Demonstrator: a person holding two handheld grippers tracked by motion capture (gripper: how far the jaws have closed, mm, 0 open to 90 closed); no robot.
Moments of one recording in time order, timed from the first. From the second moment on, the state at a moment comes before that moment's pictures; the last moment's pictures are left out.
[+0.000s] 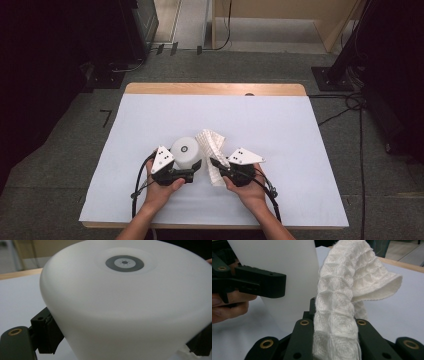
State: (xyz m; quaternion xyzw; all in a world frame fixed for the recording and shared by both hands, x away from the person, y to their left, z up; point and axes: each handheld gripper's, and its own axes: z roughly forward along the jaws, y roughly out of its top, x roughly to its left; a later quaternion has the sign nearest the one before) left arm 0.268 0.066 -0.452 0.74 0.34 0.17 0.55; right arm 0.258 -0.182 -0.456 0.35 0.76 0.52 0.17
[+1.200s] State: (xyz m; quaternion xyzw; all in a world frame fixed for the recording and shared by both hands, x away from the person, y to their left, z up) left arm 0.267 0.051 -0.456 0.78 0.31 0.18 0.51; right arm 0.249 -0.179 -0.435 0.33 0.75 0.54 0.18
